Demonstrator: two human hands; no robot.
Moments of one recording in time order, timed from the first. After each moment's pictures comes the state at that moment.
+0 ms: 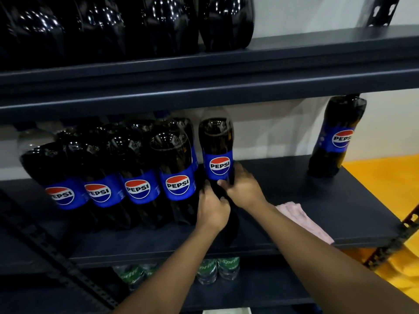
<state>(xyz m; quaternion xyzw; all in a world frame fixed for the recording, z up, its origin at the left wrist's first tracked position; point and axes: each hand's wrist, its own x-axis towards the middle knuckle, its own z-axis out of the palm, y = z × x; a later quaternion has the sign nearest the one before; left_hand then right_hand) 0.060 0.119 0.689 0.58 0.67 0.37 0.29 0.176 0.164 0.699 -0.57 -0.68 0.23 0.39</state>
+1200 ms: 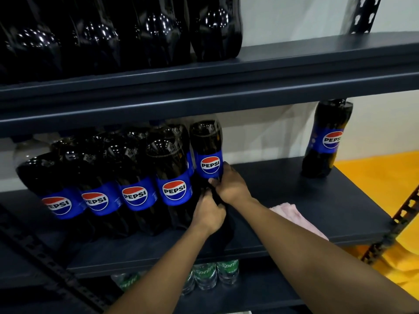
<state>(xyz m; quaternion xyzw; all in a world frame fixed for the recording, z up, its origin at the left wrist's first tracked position) 0.050 0.123 0.696 0.63 0.65 0.28 0.32 0.155 0.188 0.710 -0.62 -0.65 0.28 0.33</state>
